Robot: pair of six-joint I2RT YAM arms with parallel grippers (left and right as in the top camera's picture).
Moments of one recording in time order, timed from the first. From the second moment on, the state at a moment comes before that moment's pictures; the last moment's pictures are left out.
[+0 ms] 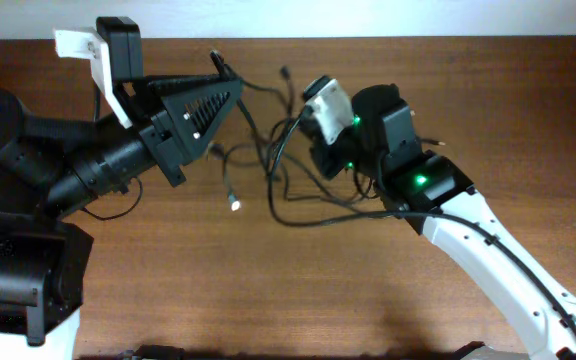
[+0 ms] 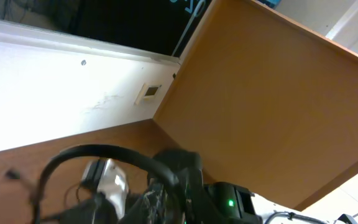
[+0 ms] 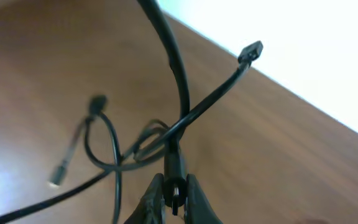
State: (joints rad) left arm -0.09 1.15 1.72 -0.58 0.86 -0.48; right arm 0.52 1.49 1.29 -0.36 -0.13 -0.15
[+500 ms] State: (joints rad) left arm 0.01 1.14 1.73 -0.65 0.86 -0.48; right arm 0.03 1.49 1.29 -0.55 0.11 -0.01
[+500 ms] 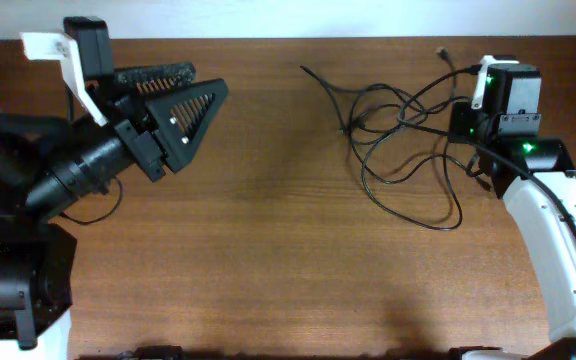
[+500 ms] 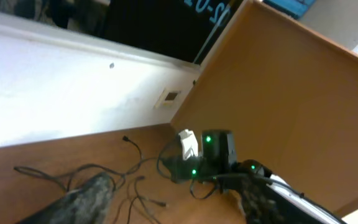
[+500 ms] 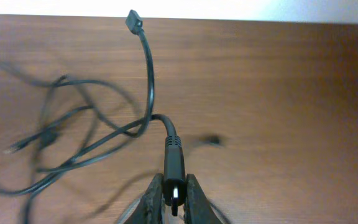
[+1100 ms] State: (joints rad) left arm -0.20 1.47 1.74 -1.07 0.86 0.04; right arm 0.04 1.17 1.29 0.64 -1.00 0.70
